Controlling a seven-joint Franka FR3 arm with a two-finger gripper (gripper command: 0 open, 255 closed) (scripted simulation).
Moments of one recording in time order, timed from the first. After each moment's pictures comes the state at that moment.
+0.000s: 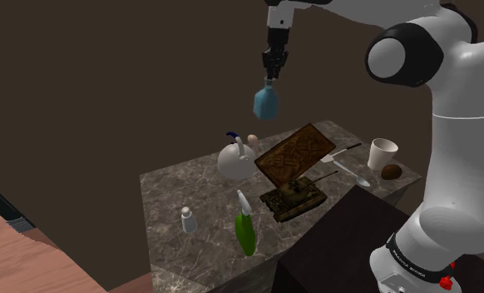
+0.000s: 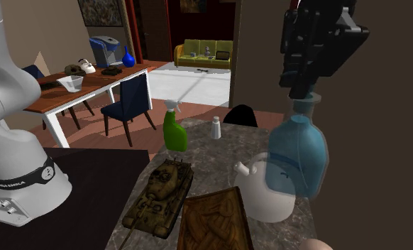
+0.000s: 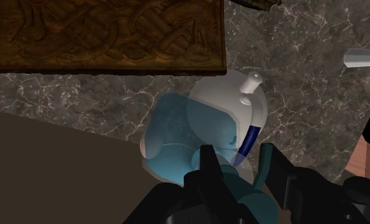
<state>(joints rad) -0.06 0.44 -0.19 -1.10 0.19 1.44 -0.32</state>
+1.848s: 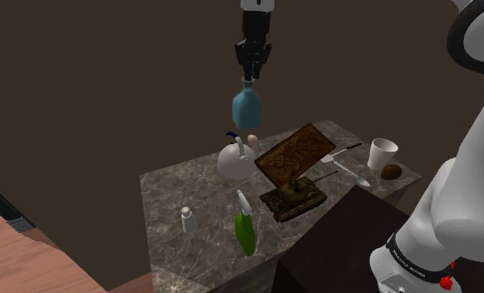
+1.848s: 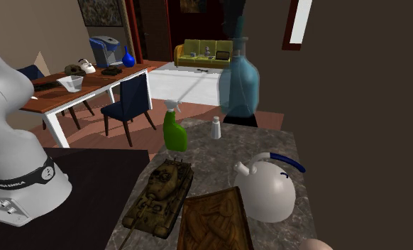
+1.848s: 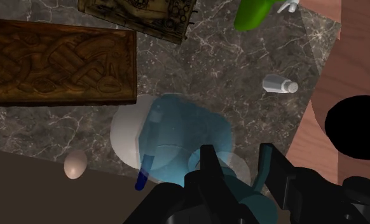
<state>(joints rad) 0.19 0.10 -0.08 -1.42 0.14 1.47 0.02</state>
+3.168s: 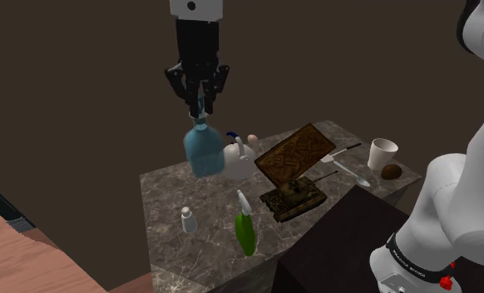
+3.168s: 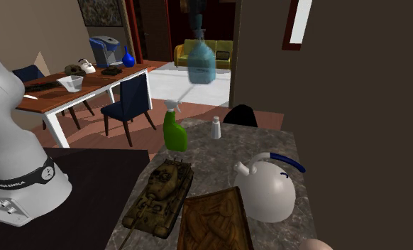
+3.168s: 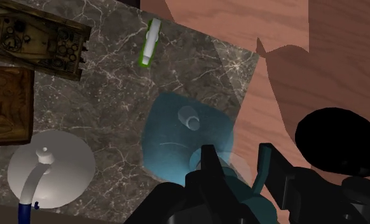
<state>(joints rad) 0.44 0.03 0.14 -1.51 0.14 1.56 0.48</state>
